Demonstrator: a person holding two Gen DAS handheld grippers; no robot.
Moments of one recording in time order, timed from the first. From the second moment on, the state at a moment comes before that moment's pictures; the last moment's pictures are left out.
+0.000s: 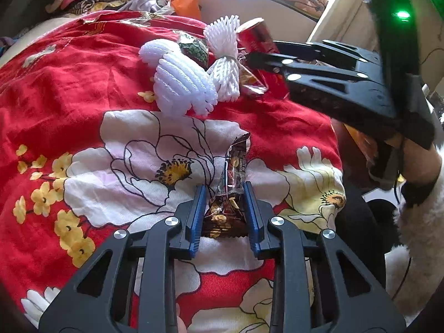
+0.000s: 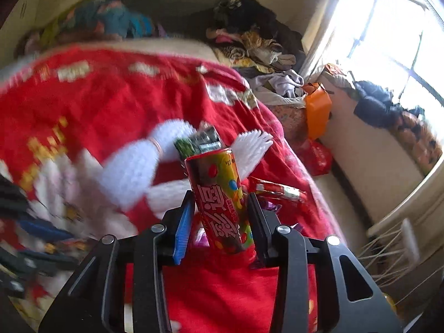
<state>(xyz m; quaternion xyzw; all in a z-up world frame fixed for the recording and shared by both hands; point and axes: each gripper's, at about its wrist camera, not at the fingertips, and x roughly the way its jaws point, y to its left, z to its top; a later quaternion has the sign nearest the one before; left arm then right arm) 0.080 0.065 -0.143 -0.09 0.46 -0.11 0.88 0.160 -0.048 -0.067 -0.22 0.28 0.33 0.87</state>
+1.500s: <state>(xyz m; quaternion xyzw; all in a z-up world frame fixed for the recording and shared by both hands) 0.065 0.078 -0.057 -0.09 0.36 -0.09 0.93 0.093 -0.117 -0.004 -0.02 0.28 0.32 0.91</state>
